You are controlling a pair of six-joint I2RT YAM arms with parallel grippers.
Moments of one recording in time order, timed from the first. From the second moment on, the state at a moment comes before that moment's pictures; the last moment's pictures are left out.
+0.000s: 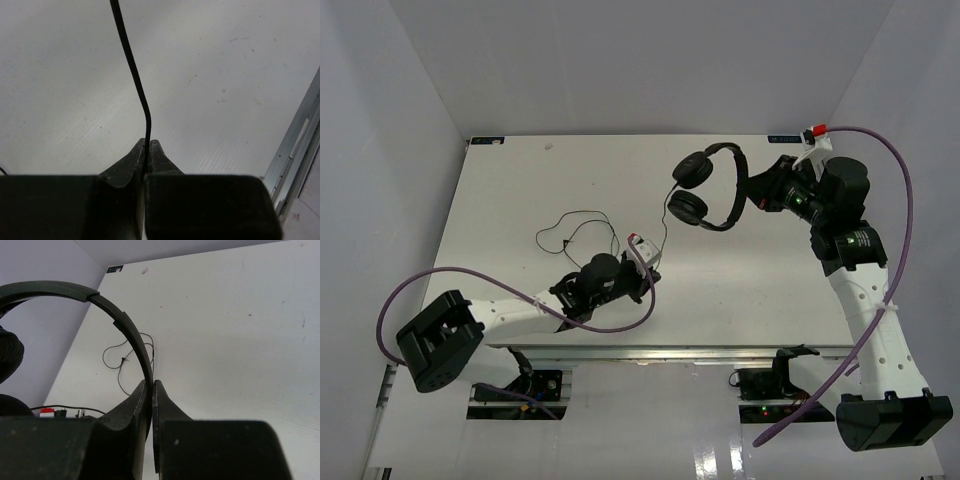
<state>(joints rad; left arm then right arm) -0.95 1.30 0.52 0.49 0.04 -0.05 0.14 1.00 1.16 -0.38 -0.48 0.42</state>
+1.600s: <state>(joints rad) -1.04 1.42 0.99 -0.06 -0.14 0.12 0.29 1.30 0.99 -0.12 0.13 0.33</state>
